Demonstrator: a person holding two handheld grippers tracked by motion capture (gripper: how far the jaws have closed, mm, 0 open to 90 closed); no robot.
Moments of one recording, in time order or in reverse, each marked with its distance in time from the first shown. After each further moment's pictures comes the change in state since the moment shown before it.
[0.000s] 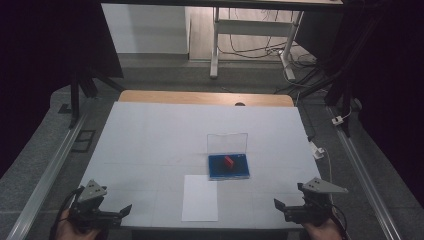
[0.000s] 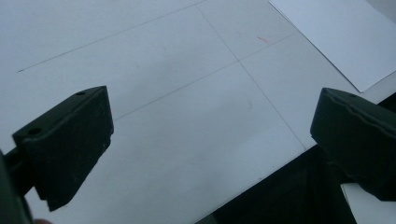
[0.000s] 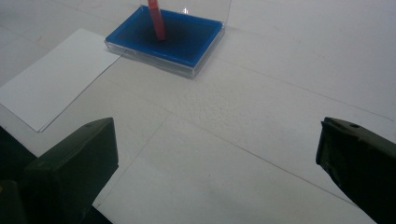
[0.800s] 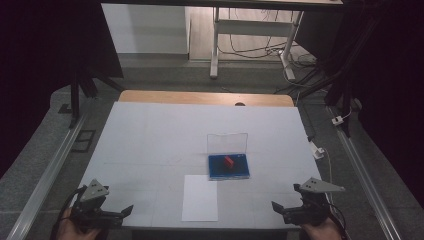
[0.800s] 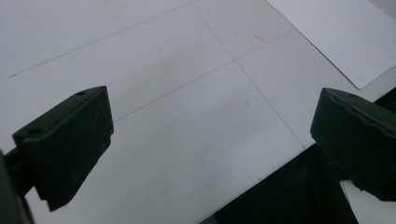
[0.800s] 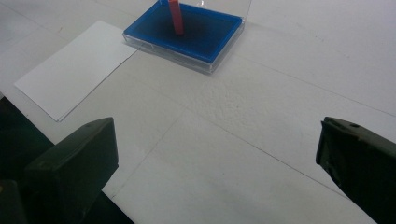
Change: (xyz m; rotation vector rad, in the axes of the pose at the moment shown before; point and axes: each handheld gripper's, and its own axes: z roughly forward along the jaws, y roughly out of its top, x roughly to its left) left arm -0.002 0.002 0.004 0.027 -0.025 0.031; right arm 0.002 0.001 0.002 0.022 0.059 -0.025
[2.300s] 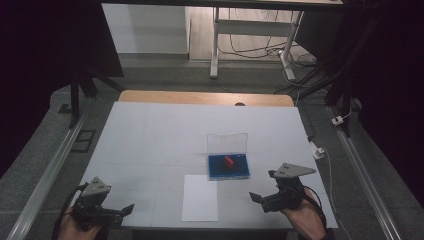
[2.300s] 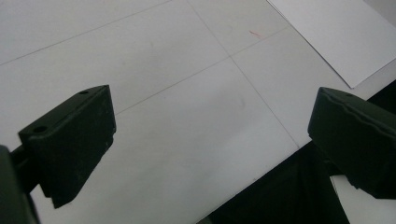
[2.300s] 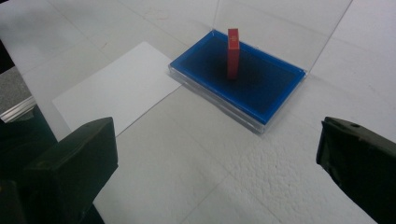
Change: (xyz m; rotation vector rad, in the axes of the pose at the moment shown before) left arm 0.006 0.004 0.005 0.027 -0.048 -0.031; right arm 0.023 0.046 0.043 -0.004 0.142 -0.134
